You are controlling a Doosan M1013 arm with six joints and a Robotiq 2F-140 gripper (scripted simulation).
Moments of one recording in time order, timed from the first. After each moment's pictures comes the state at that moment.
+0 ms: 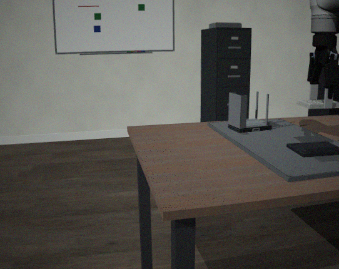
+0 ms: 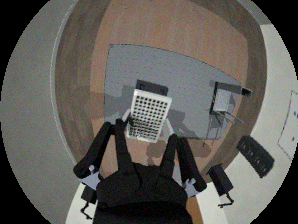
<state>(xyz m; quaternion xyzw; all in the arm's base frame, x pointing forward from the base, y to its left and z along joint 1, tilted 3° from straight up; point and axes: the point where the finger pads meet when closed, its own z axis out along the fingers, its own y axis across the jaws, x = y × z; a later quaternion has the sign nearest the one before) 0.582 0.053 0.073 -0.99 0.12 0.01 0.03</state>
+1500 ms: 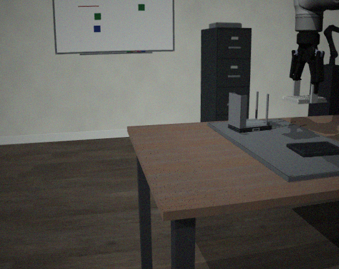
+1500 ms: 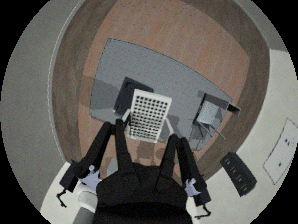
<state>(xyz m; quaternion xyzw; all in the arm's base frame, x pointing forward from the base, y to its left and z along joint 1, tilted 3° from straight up) 0.589 -0.015 0.075 -1.00 0.02 0.00 0.03</state>
